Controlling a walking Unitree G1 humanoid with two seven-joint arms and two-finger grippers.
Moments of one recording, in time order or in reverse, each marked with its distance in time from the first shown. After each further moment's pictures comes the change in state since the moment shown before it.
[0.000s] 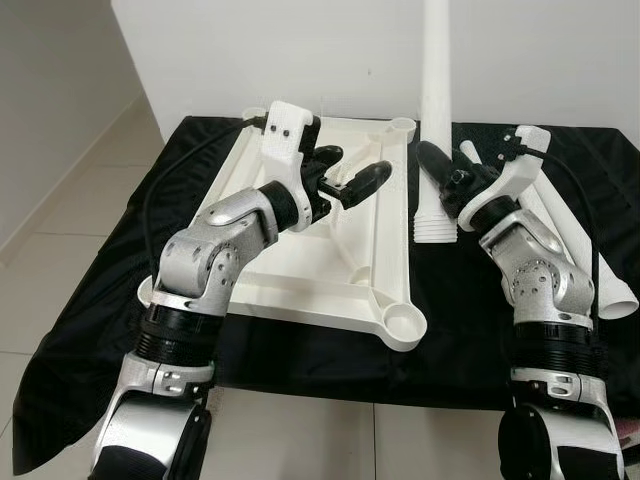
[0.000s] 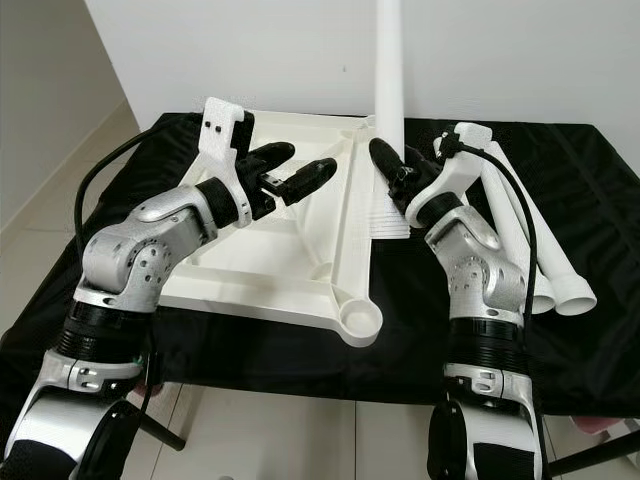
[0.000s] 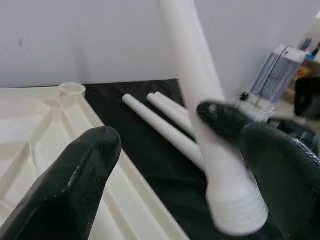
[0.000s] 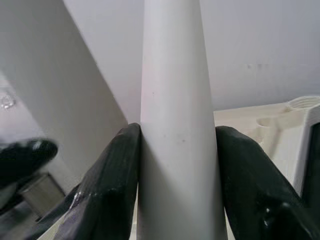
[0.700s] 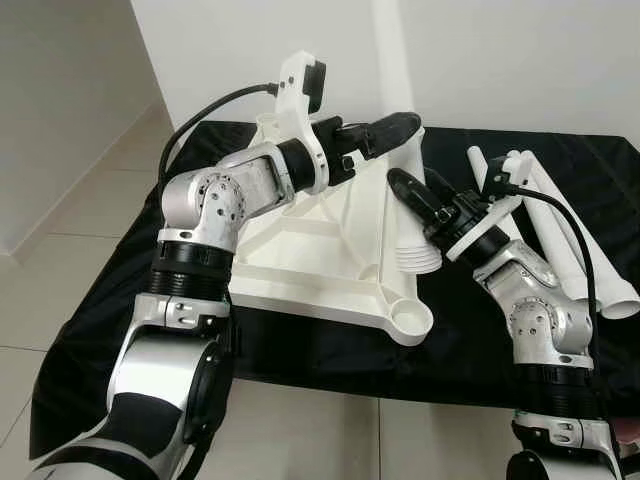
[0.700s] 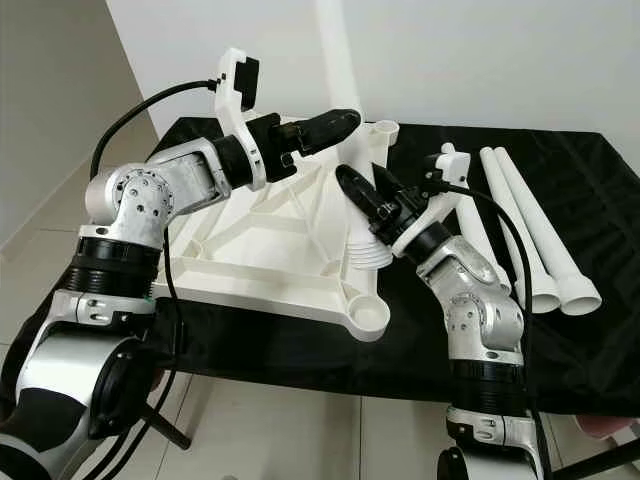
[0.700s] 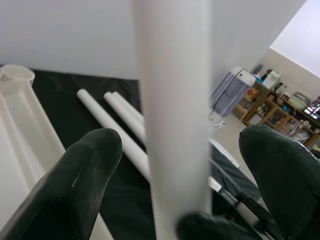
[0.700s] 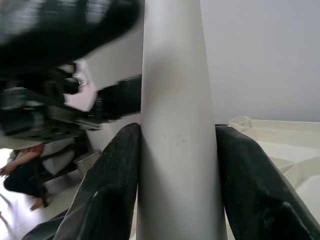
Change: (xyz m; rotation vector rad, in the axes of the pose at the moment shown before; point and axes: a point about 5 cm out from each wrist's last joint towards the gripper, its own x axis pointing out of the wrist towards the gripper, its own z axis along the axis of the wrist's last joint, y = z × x) left arm 0.026 0.000 0.022 -0.242 0.042 -0.099; right arm -0.018 0.034 -0.013 -0.032 0.011 0.288
